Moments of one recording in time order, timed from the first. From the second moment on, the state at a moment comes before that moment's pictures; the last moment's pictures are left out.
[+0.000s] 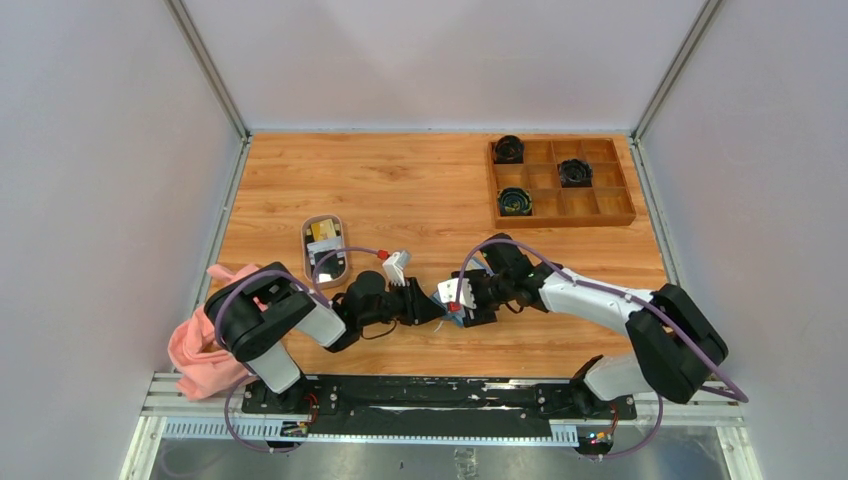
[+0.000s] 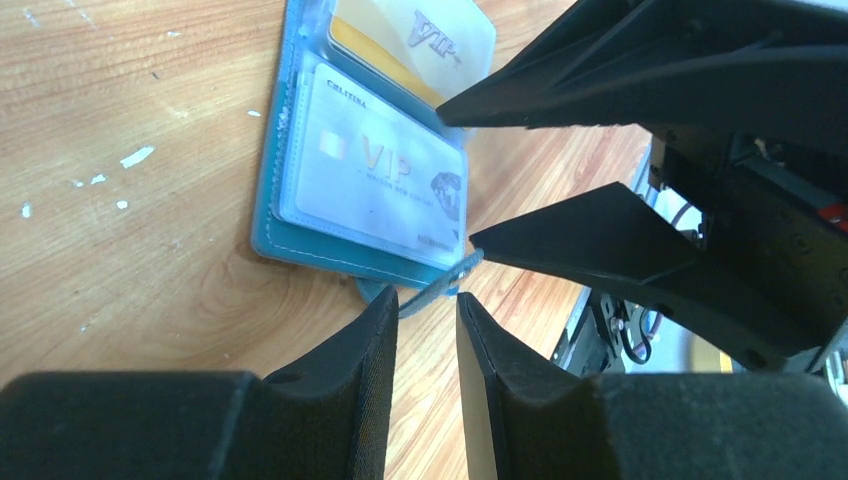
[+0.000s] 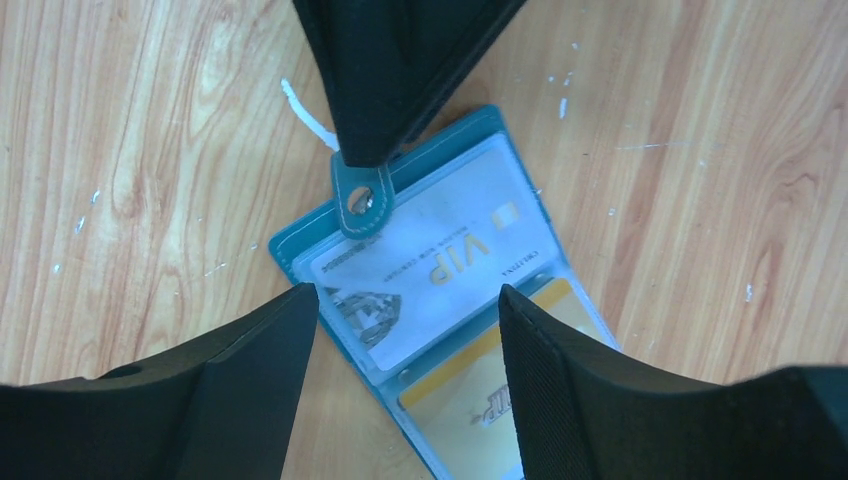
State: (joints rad) left arm -0.82 1.64 0.27 1.04 0.29 -0.86; right arm 0.71 1.38 0.66 -0.25 -0.54 -1.08
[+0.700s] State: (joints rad) left arm -0.81 1.64 0.24 1.07 0.32 -0.86; right arm 0.74 1.46 0.75 -0.26 -0.52 -0.90
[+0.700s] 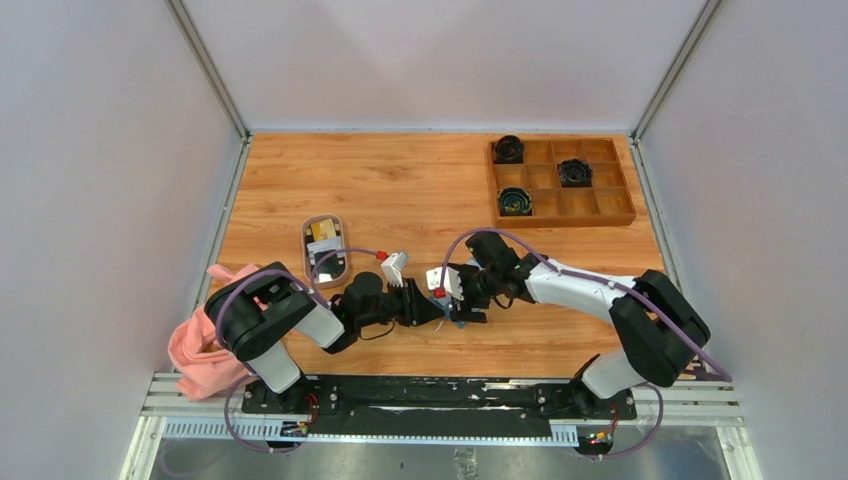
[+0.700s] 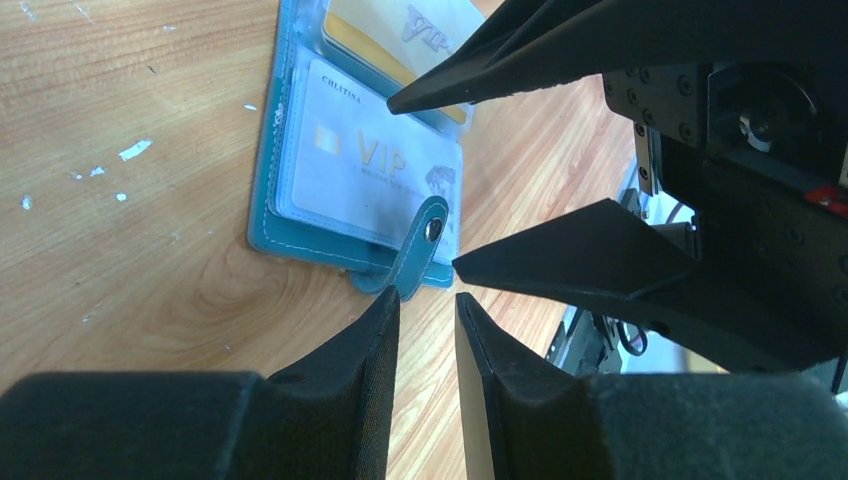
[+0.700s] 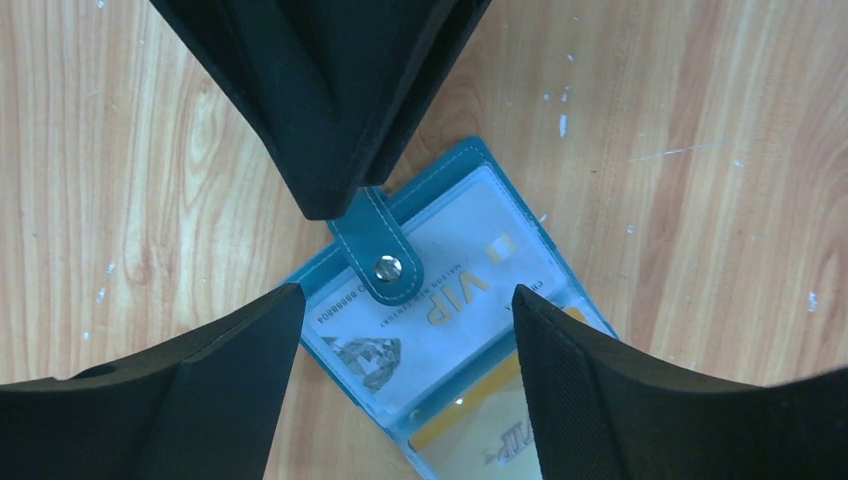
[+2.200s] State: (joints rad) left arm -0.78 1.61 0.18 1.22 0.25 -0.95; right arm 0.75 1.48 0.86 -0.36 -0.28 -0.67
